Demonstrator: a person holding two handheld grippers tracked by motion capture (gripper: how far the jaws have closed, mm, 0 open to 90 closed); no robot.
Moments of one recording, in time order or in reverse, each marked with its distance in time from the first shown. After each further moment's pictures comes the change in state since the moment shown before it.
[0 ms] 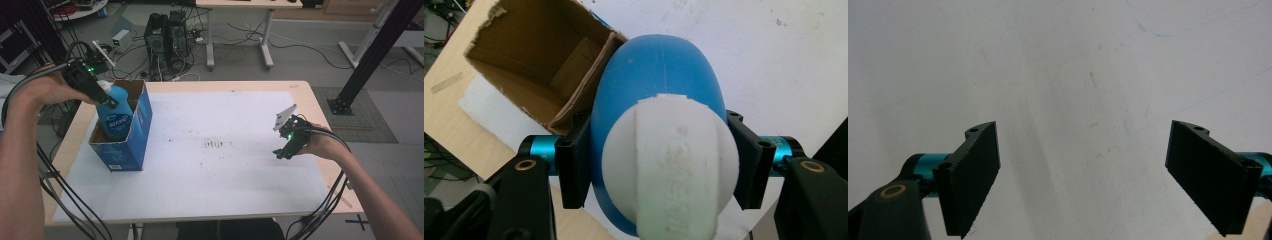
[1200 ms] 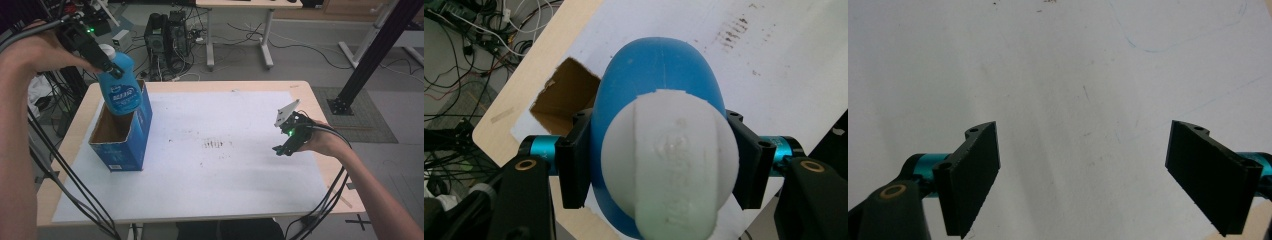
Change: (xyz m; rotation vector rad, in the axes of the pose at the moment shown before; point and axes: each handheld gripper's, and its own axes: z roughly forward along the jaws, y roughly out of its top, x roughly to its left) left arm -0.029 0.051 -0.086 -0.074 0.089 0.022; right arm -0.006 0.004 -0.009 -0.062 -0.006 -0.015
